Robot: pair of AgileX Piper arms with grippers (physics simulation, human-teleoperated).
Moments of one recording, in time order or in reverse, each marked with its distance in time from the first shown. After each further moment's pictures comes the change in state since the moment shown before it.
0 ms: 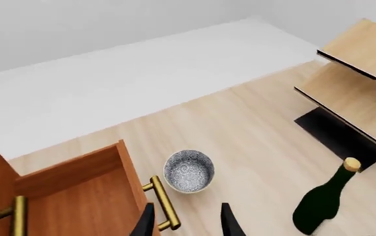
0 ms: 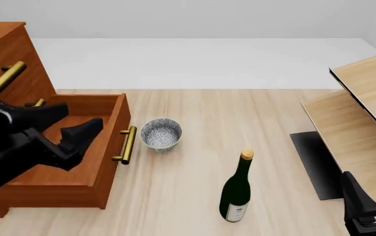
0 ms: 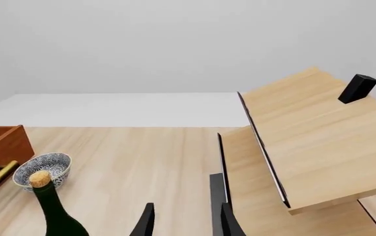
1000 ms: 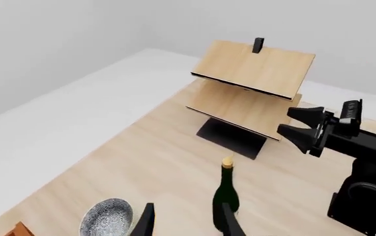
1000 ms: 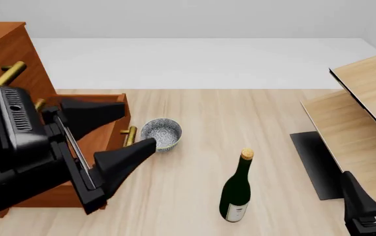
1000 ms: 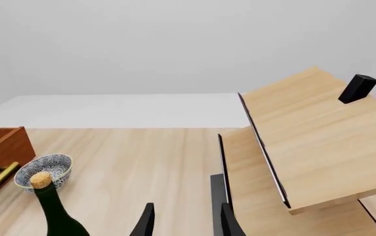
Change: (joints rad) left arm -0.439 0.049 -0.107 -0.039 0.062; right arm 0.001 -0.002 0.000 -0.003 0.006
